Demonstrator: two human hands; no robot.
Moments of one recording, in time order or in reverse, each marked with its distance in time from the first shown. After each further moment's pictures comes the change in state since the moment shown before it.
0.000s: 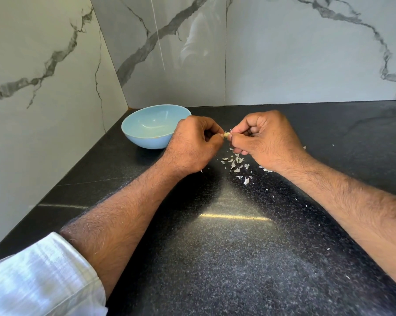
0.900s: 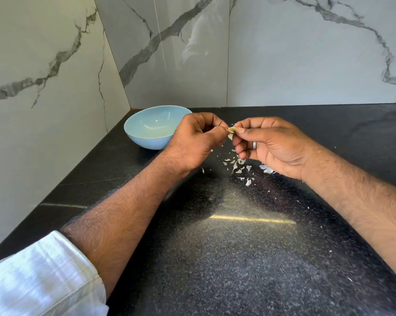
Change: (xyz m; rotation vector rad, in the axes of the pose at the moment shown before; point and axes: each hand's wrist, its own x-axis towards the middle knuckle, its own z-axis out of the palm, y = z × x) left_hand -0.001 0.006 -0.005 -0.481 -0.070 -0.122; right_hand 0.005 -0.001 -0.016 0.714 -0.359 0.365
